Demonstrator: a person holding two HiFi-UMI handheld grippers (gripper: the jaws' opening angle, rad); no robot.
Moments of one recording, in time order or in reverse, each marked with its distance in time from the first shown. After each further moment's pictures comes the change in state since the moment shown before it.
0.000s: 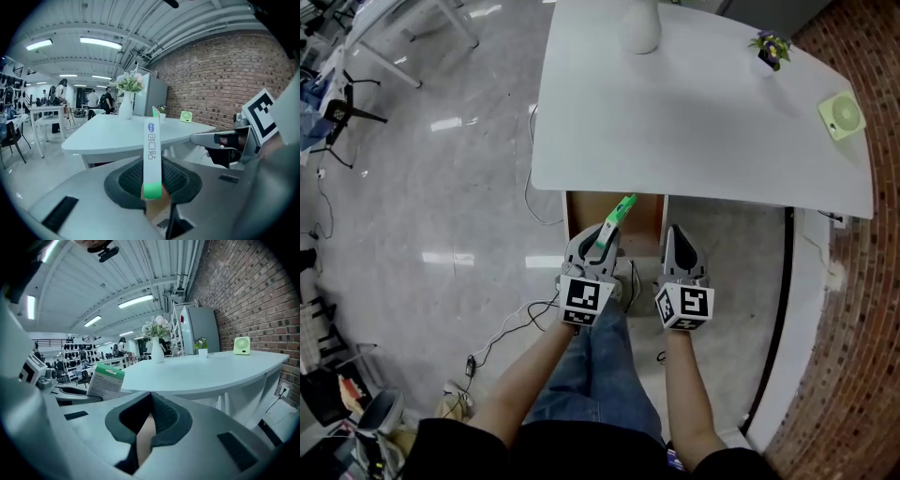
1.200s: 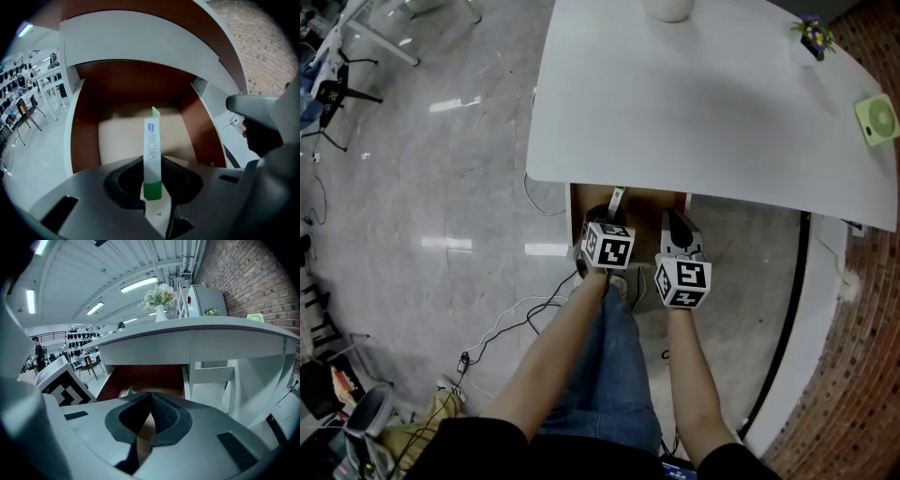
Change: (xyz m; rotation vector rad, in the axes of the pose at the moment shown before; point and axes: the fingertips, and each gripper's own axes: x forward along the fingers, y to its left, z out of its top) left arm 0.133 0.054 -0.205 -0.185 0.512 0.134; right arm 0.103 -0.001 -0.123 -0.048 0.141 0.050
